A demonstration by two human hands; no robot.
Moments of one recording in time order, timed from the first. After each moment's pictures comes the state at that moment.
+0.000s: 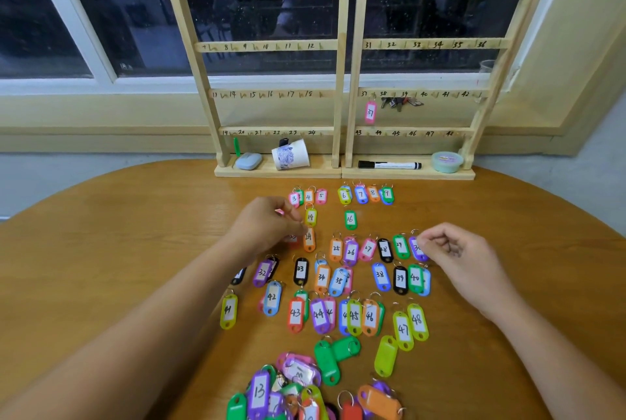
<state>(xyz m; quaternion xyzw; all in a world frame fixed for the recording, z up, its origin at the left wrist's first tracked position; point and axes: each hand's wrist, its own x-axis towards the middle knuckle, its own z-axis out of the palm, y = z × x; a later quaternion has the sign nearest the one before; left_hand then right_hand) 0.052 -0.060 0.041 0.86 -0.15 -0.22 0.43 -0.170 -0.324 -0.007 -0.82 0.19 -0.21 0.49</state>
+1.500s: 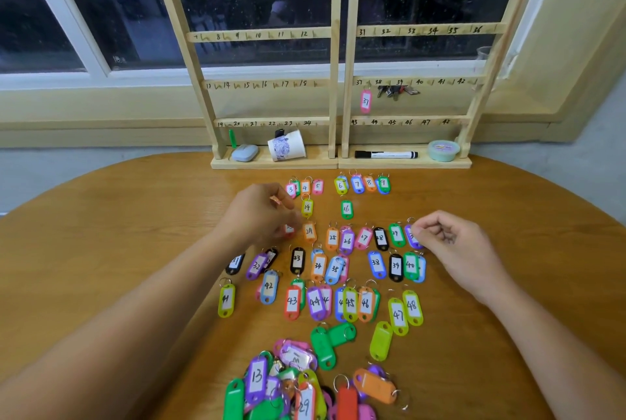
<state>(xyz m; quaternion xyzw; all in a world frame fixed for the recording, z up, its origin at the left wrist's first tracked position) 0.047 -0.055 0.052 0.90 -0.21 -0.16 0.35 -0.168 -0.327 -0.011 -0.82 0.17 -0.21 0.50</state>
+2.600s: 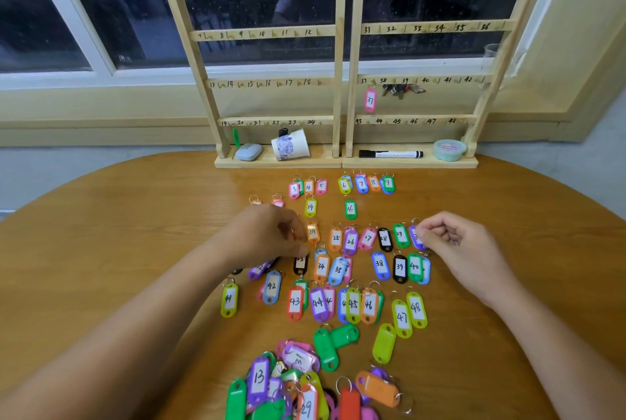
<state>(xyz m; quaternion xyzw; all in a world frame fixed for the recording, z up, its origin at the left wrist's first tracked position) 0.034 -0.035 0.051 0.90 -0.37 -0.16 0.17 -0.169 -0.327 -0.011 -0.82 0.17 -0.21 0.50</state>
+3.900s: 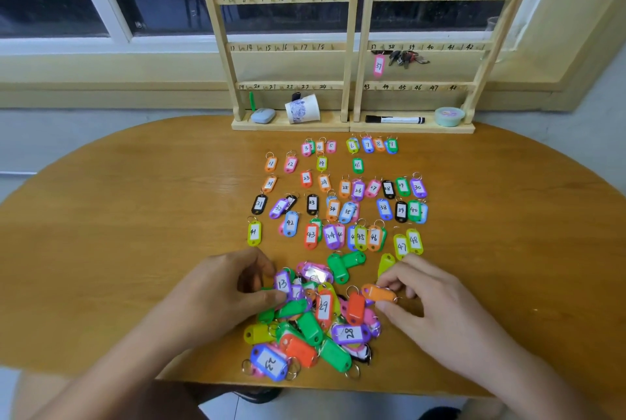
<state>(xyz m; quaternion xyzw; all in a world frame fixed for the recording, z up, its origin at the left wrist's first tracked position) -0.101 0.113 0.027 0.89 -0.31 -0.19 0.28 -0.291 -0.174 0.012 -0.94 0.07 -0.06 0.32</state>
